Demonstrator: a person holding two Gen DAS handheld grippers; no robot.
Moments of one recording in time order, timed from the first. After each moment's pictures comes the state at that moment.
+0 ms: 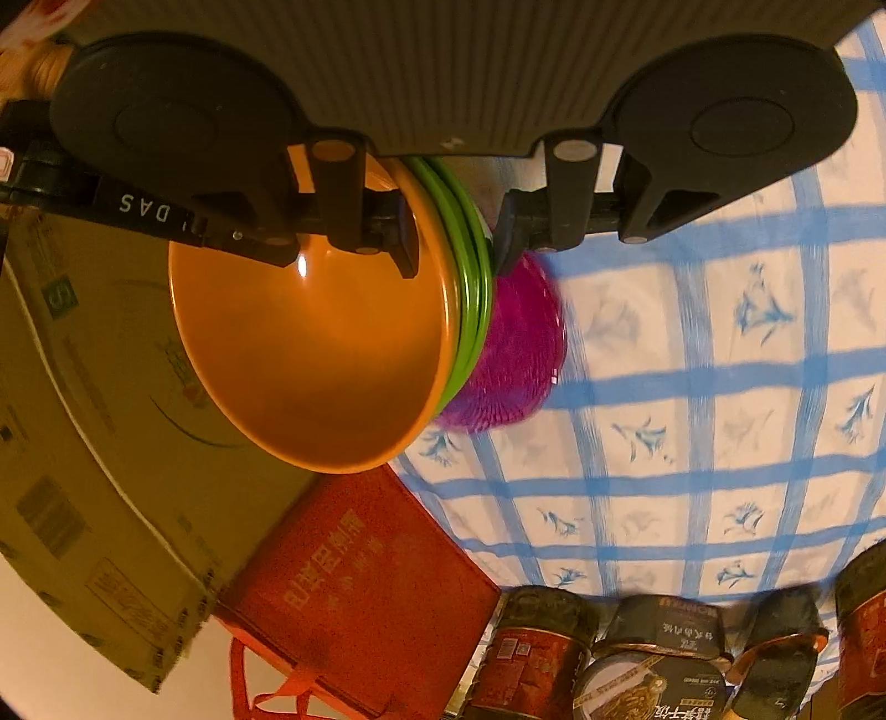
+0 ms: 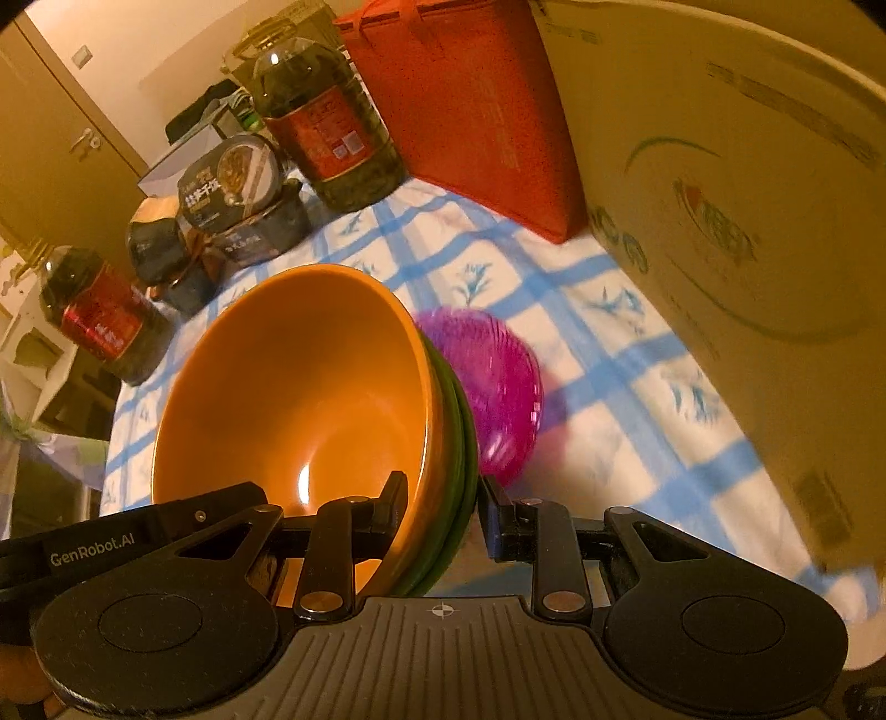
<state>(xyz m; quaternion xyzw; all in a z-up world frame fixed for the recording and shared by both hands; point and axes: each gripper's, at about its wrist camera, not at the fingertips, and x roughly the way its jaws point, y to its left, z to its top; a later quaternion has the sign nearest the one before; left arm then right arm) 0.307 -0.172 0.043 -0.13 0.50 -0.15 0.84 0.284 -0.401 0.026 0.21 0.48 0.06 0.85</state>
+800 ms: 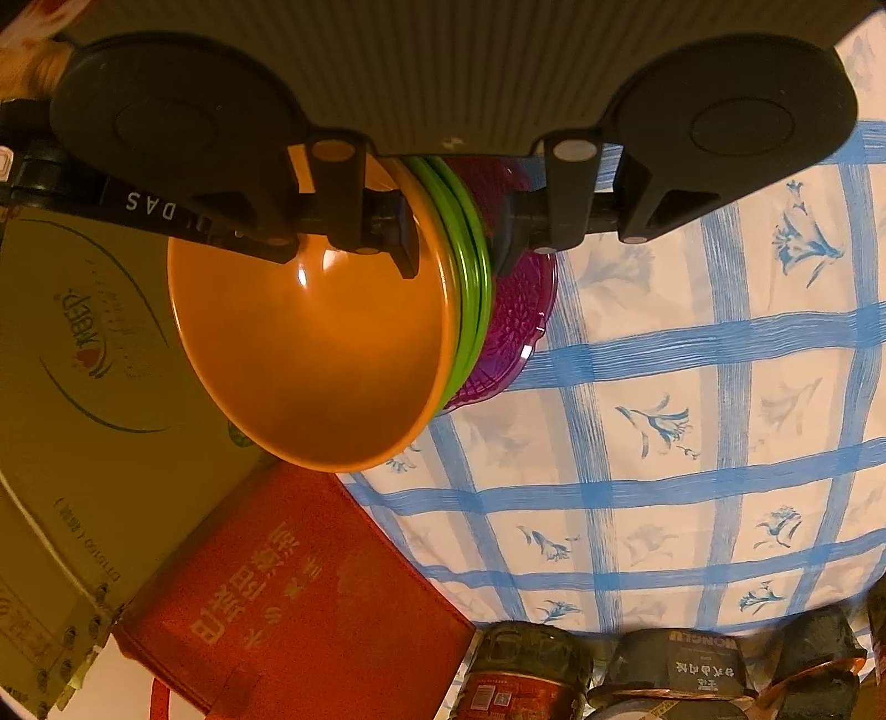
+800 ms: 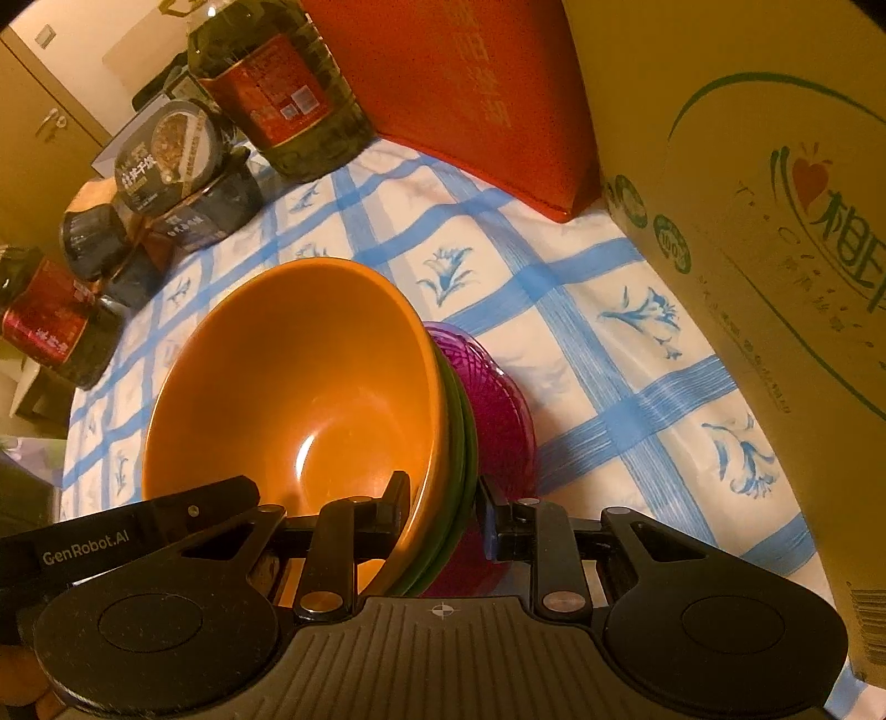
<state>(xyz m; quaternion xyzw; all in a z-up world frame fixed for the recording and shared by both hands) 0.385 -0.186 -0.019 -0.12 0.53 -0.13 0.83 0.363 -0.410 -0.044 0.21 0.52 0.06 0.83</state>
